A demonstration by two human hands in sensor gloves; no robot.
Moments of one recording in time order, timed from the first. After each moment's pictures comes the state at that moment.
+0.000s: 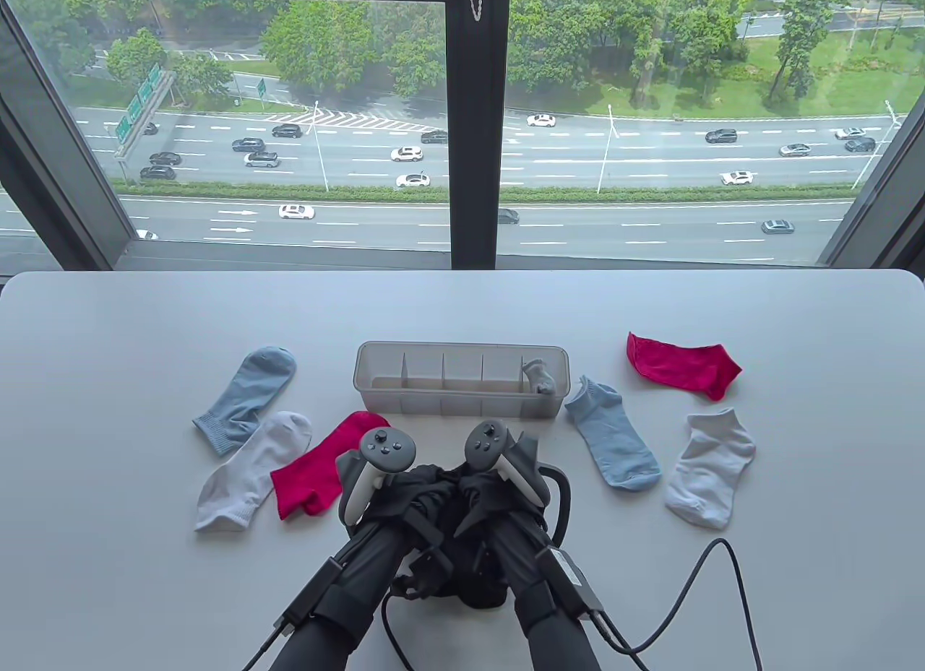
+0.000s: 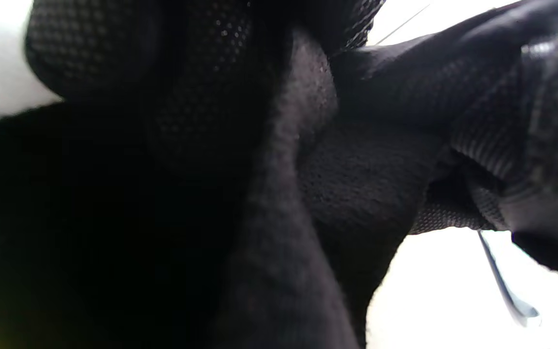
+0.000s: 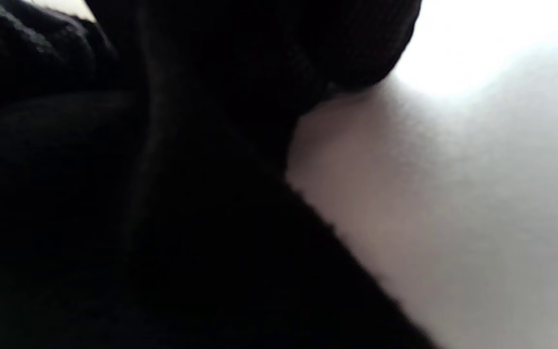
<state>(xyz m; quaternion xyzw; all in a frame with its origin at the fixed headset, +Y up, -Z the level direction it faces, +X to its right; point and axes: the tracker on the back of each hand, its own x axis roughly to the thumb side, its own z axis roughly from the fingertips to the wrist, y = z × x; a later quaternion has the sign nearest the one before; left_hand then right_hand) -0.131 -0.778 -0.358 -0.26 0.03 0.36 0.89 0.025 -0.766 -0.376 -0.04 0.23 0.96 0.15</state>
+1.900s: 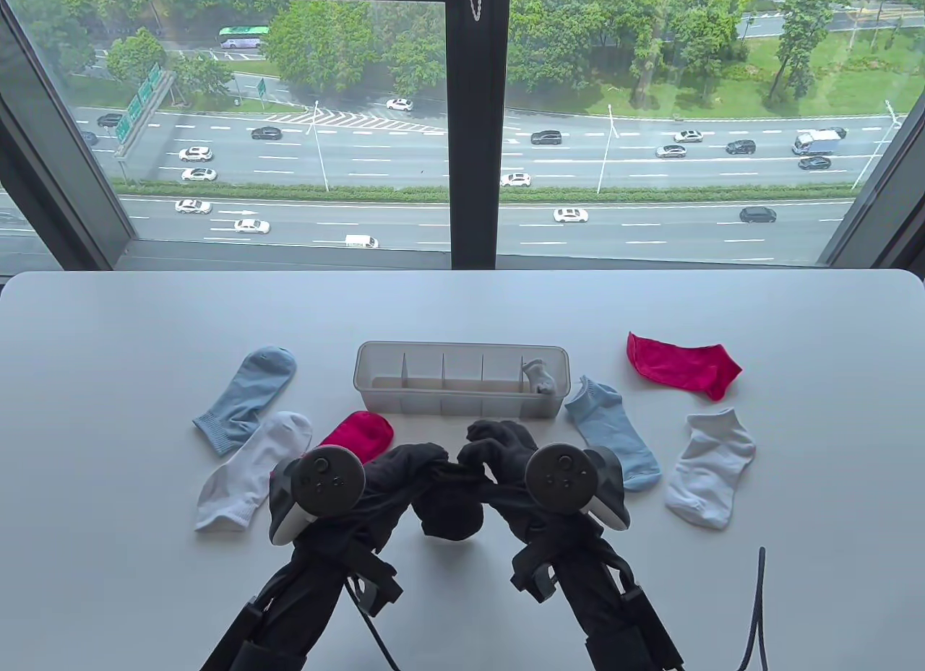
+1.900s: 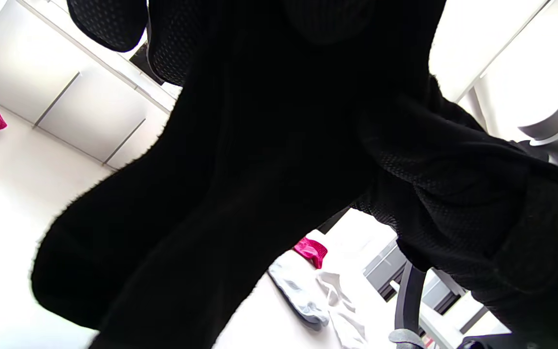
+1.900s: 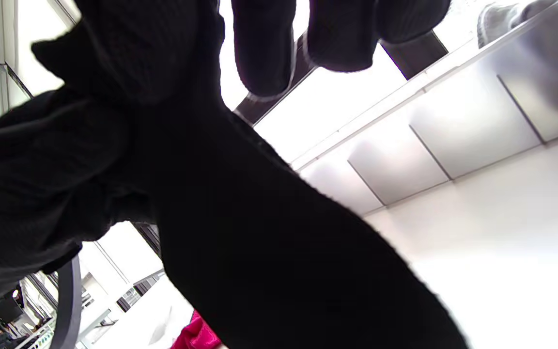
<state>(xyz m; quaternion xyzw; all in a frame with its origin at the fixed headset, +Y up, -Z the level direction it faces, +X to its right) -0.166 -0.668 -0.305 -0.01 -0.24 0.36 0.90 0.071 -0.675 -0.314 0.25 -0.01 0.89 0.37</state>
